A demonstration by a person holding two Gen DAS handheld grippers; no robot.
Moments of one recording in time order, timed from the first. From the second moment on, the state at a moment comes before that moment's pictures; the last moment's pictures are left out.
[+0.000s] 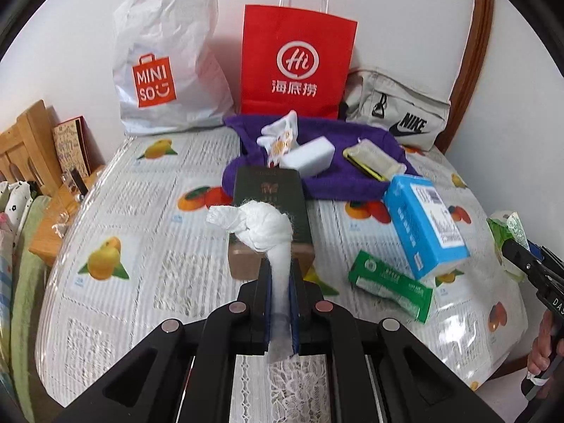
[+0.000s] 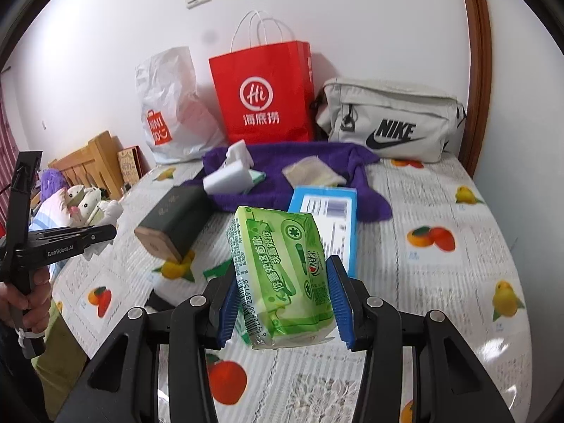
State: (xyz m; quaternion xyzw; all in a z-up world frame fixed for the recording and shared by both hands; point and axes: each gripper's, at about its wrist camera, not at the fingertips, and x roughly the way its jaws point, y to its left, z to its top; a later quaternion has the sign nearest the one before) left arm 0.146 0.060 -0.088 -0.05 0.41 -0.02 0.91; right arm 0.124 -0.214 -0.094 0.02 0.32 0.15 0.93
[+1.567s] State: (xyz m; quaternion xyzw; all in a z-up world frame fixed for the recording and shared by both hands) left arm 0.322 0.049 -0.087 -0.05 0.42 -0.04 0.90; right arm 0.310 -0.204 -0.083 0.00 0.32 0.18 0.93
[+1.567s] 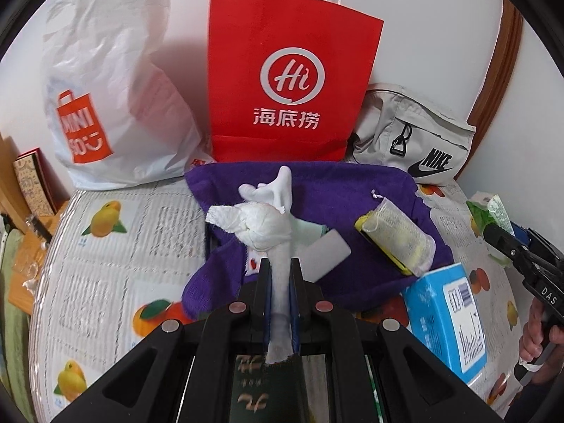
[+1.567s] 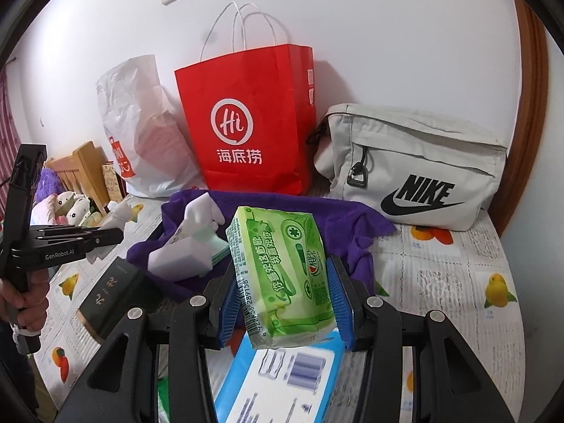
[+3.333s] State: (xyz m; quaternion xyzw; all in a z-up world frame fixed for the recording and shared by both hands) left arm 0.421 0.032 -0.125 -0.08 0.47 -0.08 0.88; right arm 0.408 -0.176 -0.139 -0.05 0.40 0.20 0.89
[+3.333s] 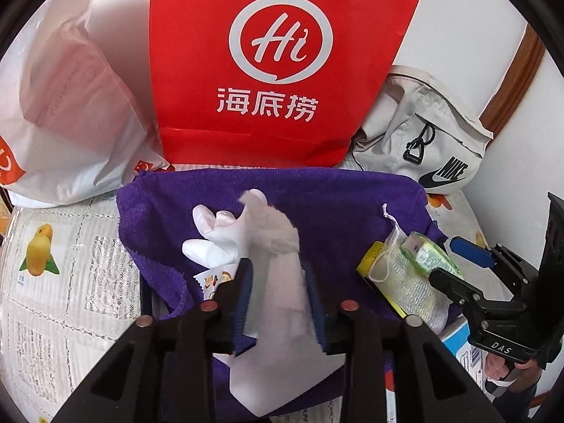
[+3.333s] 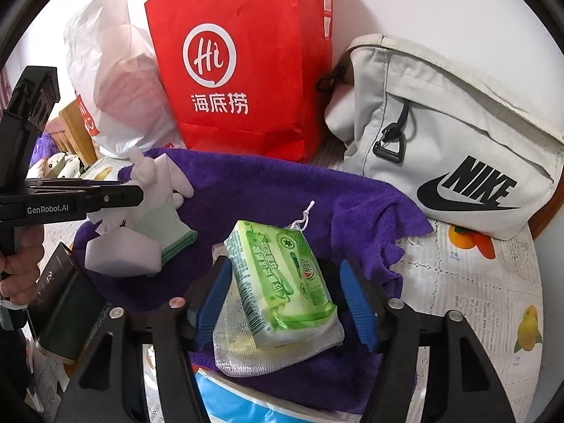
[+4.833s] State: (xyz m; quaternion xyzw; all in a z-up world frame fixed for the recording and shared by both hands) left arm 0.176 0.075 -0.084 -0.10 0.44 -0.04 0.89; right arm 0.153 -0.169 -0.149 -0.02 0.40 0.24 0.88
